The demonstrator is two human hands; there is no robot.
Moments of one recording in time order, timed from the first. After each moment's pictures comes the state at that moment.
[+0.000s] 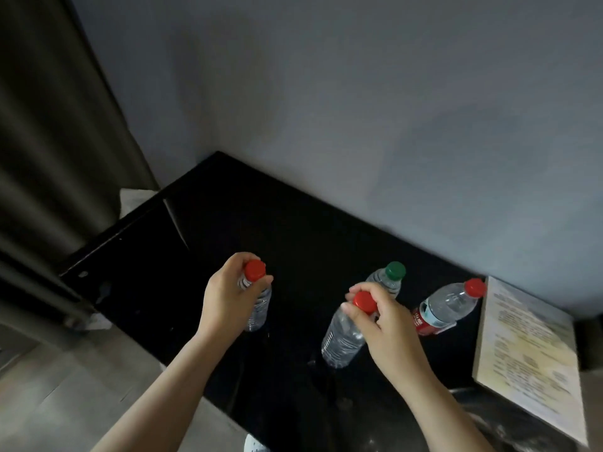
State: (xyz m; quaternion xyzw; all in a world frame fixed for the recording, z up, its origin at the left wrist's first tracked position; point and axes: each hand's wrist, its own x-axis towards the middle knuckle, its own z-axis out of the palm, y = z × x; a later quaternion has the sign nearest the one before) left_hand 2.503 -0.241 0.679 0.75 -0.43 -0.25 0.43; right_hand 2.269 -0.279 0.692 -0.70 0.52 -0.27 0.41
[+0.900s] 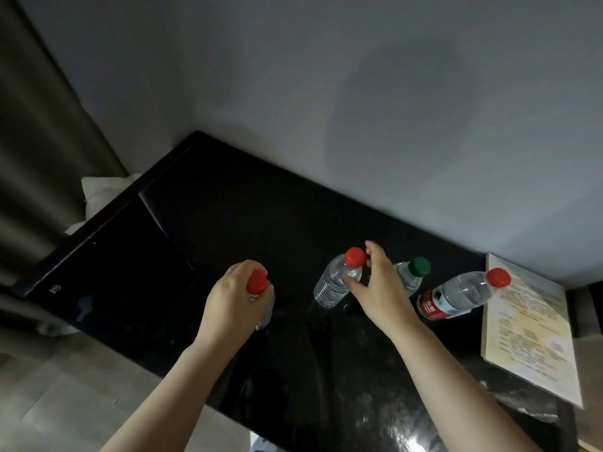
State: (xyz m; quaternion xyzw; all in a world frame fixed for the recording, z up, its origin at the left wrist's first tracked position) left_hand 2.546 -0.260 0.662 0.74 -0.53 -0.27 0.32; right_hand 2.328 -0.344 0.660 -0.70 0.63 -0.15 0.30
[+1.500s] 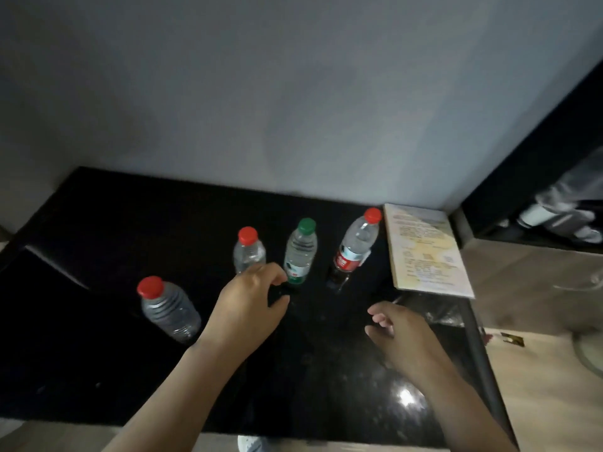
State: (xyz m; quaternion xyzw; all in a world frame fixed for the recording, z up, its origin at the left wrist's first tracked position) left_hand 2.413 -0.246 0.710 0.58 -0.75 -0.24 0.20; right_hand 2.165 -0.192 0.677 -0.59 0.75 -0.11 0.27
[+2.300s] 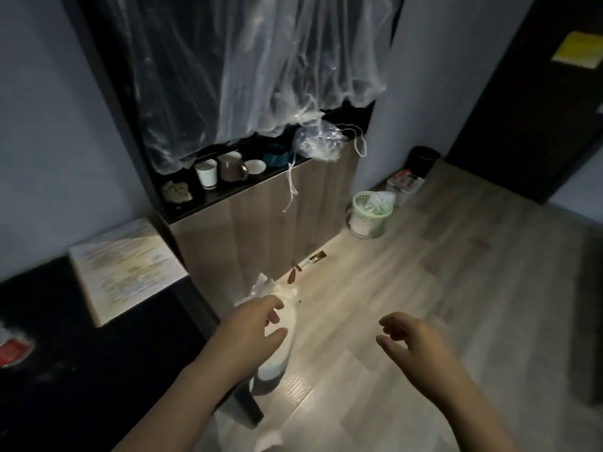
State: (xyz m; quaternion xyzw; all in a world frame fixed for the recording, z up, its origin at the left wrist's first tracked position) left_hand 1.946 -0.024 0.709 0.24 -0.91 -0.34 0.00; right_hand 1.813 0.205 0.707 -0.24 0.92 -0.25 0.16
